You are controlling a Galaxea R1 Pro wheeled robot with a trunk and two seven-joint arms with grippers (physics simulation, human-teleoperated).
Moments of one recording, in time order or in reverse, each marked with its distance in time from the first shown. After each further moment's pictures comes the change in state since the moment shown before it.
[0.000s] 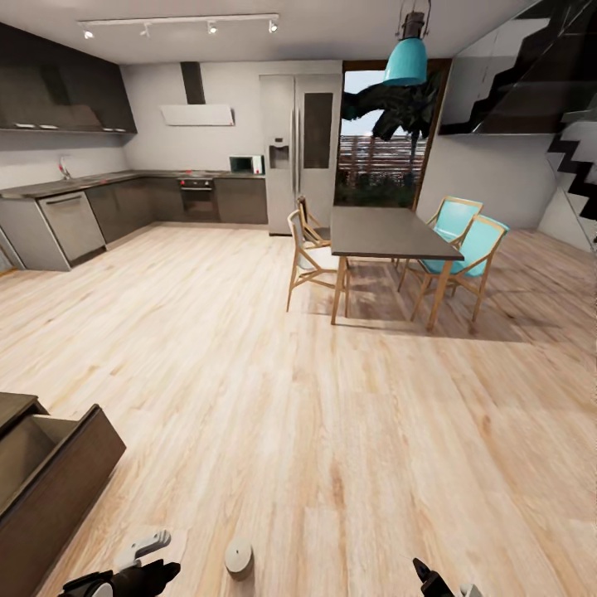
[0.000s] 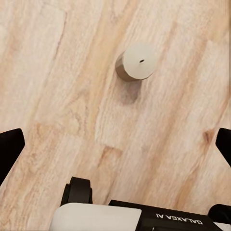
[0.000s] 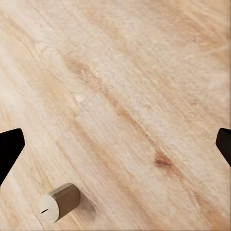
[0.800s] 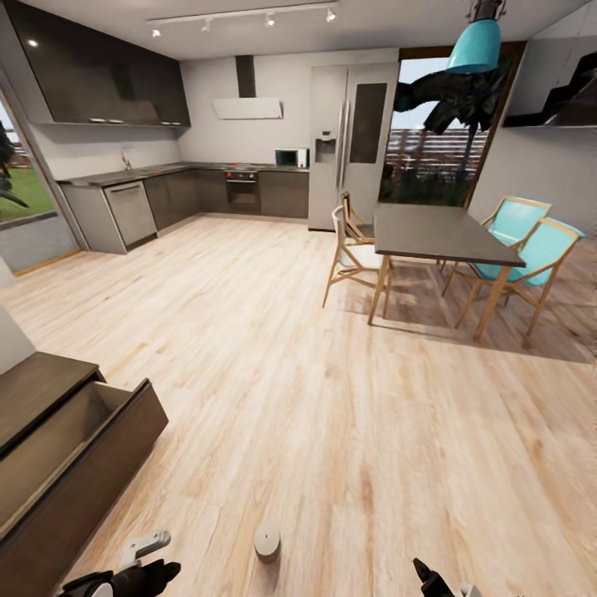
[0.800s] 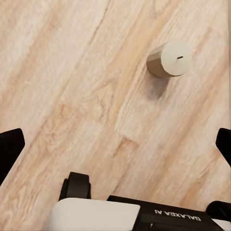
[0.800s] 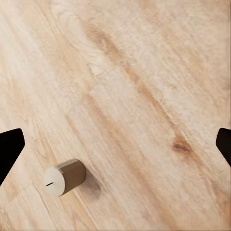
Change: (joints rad) left arm 0.000 0.000 -0.002 0.000 0.018 0.000 0.006; right arm 0.000 0.000 -0.004 0.001 -0.002 0.000 0.000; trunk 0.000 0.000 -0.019
